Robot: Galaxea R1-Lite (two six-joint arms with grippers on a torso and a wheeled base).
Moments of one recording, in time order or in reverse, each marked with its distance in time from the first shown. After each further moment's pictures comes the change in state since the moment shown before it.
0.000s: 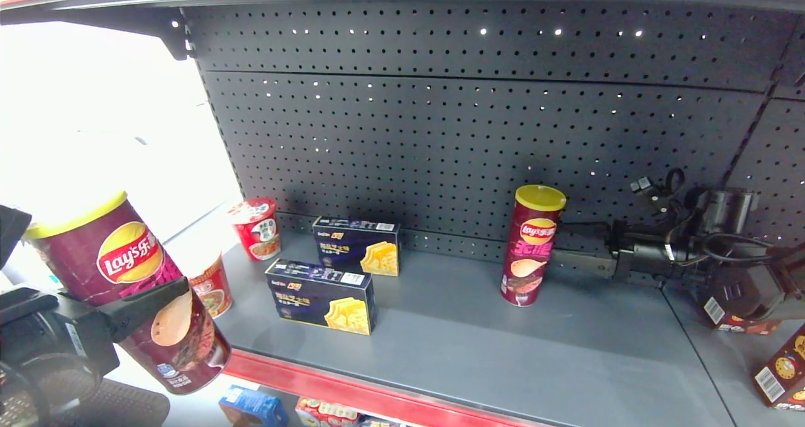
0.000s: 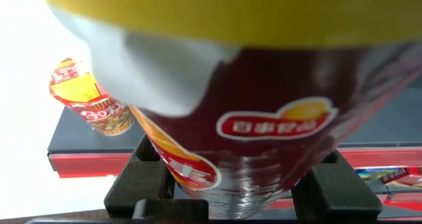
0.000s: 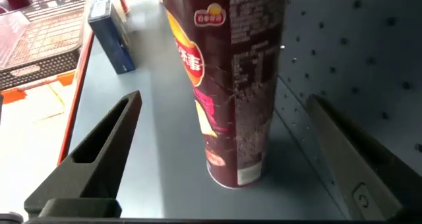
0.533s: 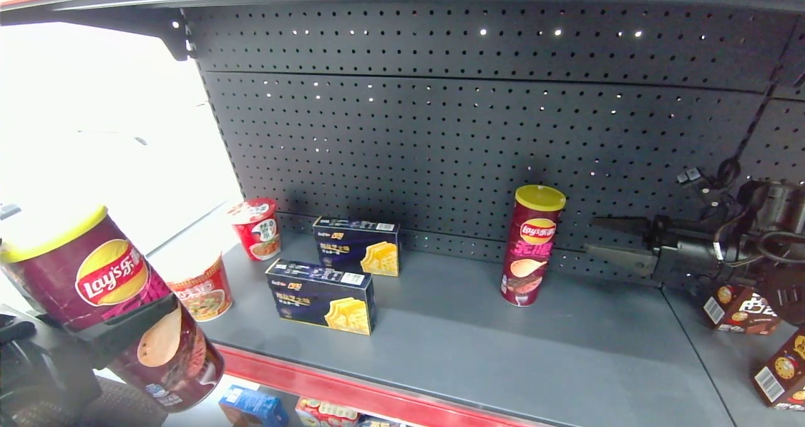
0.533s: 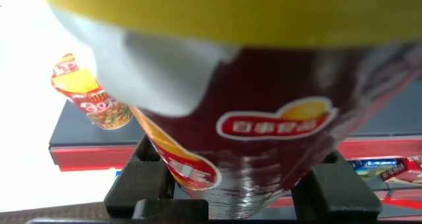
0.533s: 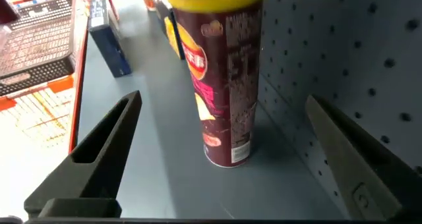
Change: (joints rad) left arm -0.007 -0.082 0.049 0.004 0.001 0.009; right arm -0.086 -0.132 0.095 0.016 0.000 0.000
